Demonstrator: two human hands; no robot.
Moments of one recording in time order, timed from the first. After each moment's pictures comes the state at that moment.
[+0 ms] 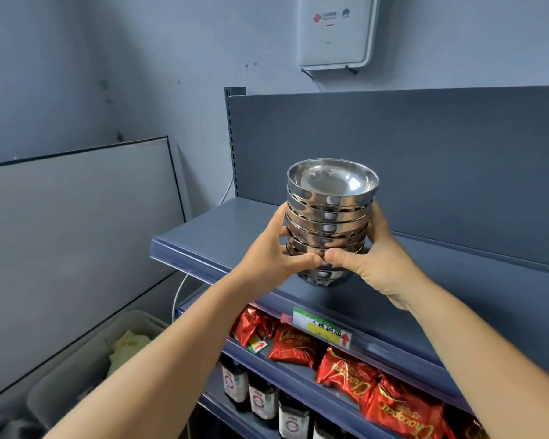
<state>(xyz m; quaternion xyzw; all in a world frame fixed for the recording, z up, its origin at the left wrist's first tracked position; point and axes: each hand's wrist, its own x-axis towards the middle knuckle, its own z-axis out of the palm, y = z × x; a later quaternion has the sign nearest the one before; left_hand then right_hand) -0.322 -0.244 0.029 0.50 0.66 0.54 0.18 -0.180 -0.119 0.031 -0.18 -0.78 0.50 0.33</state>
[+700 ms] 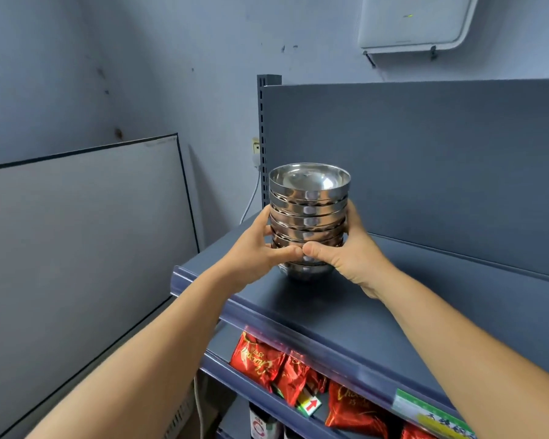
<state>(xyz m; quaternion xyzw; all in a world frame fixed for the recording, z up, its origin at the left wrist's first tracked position) -0.510 -0.237 0.022 0.47 0.63 0.57 0.25 -0.378 -0.111 0.019 -0.17 -0.77 0.52 0.32</state>
